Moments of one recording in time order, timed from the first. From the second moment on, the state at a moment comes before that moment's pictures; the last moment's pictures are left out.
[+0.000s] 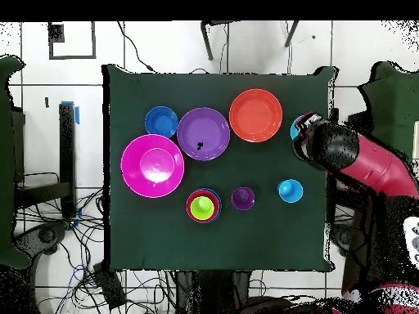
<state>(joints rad) -0.58 -0.56 0.01 1.36 -0.08 0.47 2.09</state>
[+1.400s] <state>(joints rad) -0.53 -0.39 0.00 1.20 -0.01 0.47 2.09</state>
